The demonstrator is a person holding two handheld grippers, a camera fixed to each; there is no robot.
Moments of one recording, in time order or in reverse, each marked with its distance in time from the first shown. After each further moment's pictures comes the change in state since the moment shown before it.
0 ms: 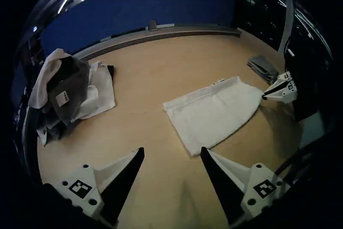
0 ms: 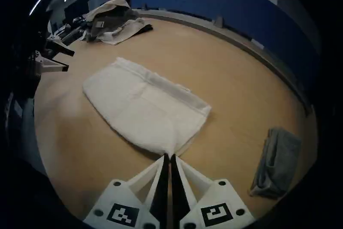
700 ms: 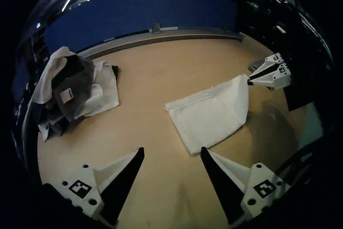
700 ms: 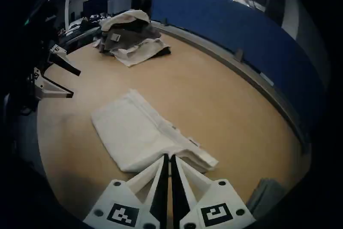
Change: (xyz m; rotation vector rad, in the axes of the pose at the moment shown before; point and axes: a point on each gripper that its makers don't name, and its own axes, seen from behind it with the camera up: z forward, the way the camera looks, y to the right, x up) left arm 0.001 -0.002 -0.012 0.011 0.022 -0.032; right arm 0.108 -0.021 0.012 0.046 0.093 -0.177
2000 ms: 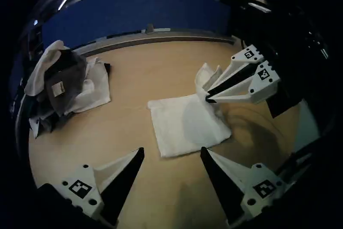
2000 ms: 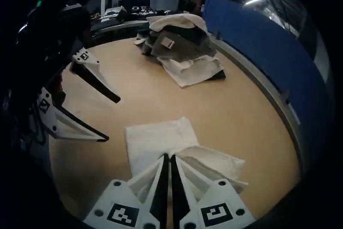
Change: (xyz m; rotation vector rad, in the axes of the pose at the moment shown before) left arm -0.016 0.015 0.014 -0.100 0.037 0.001; right arm 0.072 -0.114 0.054 0.187 0.016 -0.211
